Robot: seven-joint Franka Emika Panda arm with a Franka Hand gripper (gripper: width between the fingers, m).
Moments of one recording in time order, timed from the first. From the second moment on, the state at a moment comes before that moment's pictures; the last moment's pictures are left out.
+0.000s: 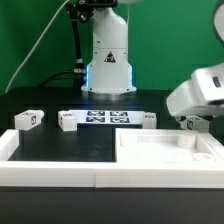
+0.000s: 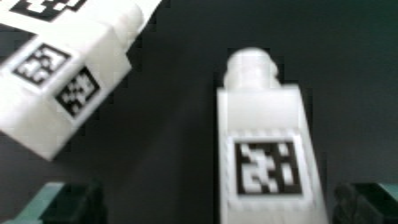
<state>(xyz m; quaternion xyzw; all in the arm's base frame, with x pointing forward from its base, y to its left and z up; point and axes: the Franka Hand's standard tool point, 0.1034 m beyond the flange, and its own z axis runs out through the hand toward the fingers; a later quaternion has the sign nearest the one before) 0.420 0.175 0.021 0.90 0.15 -0.39 0.10</state>
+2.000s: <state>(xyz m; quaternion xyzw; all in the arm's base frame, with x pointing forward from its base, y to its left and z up) 0.432 0.150 0.081 0.90 0.15 -0.40 0.10</state>
